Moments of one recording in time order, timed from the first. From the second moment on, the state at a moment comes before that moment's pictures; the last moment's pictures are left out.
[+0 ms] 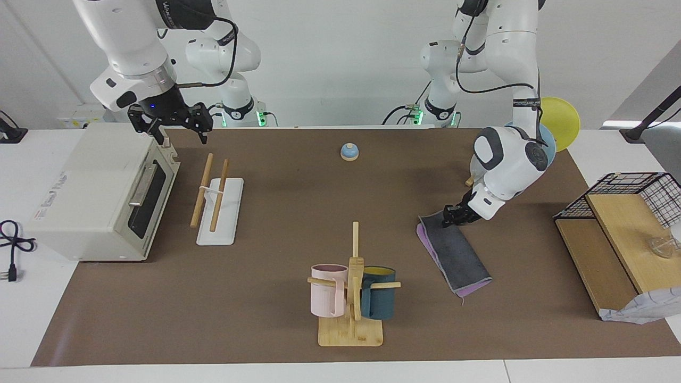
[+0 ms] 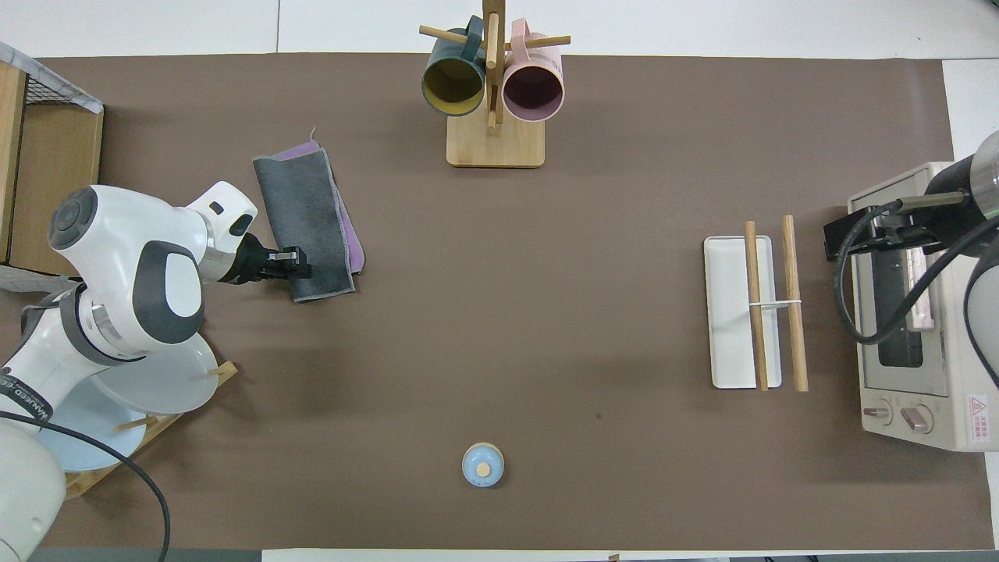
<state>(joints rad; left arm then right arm) -0.10 0.25 -0.05 -2.11 -0.42 2.33 0.13 -0.05 0.01 0.13 -1.54 -0.04 1.48 0.05</state>
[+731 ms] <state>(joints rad) -0.09 0.25 -0.05 -2.08 -0.45 2.31 0.08 -0.05 0.01 0.13 -1.54 -0.04 1.48 0.05</state>
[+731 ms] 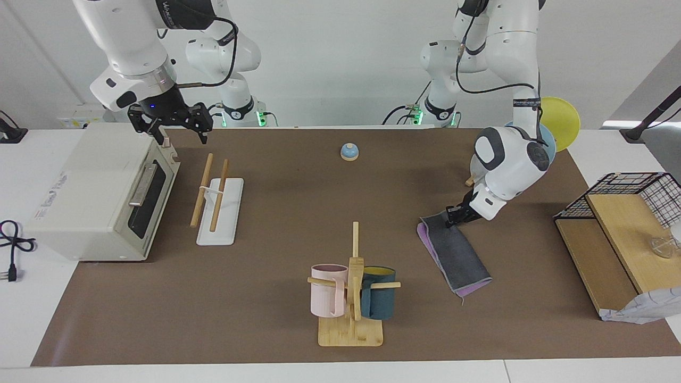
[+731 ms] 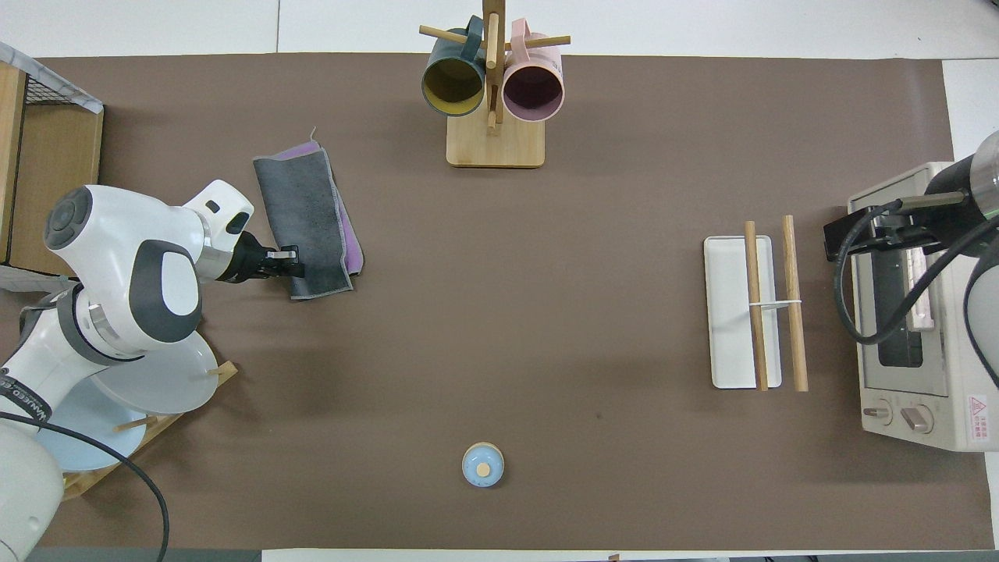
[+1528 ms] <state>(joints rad) -0.10 0.14 -0.09 -1.82 -0.45 2.00 -0.86 -0.05 0.00 0.13 -1.58 0.00 1.47 0.05</state>
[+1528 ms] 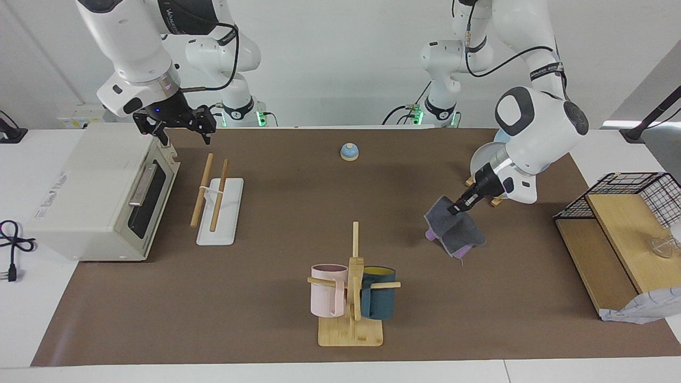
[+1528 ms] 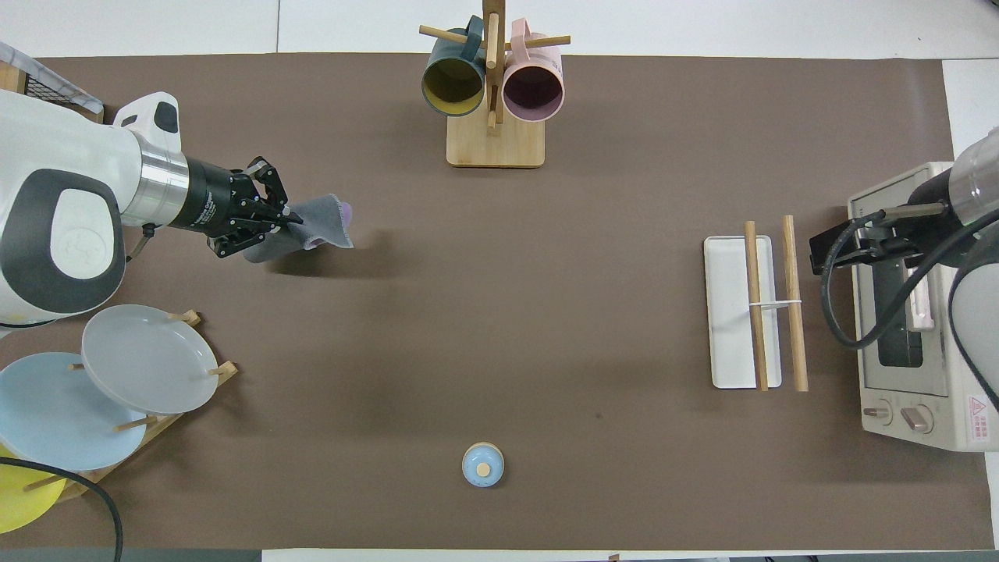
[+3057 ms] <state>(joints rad) -0.22 -0.01 -0.43 -1.79 -0.45 2.21 -2.24 0.10 -0.13 0.14 -1.96 0.88 2.02 1.29</state>
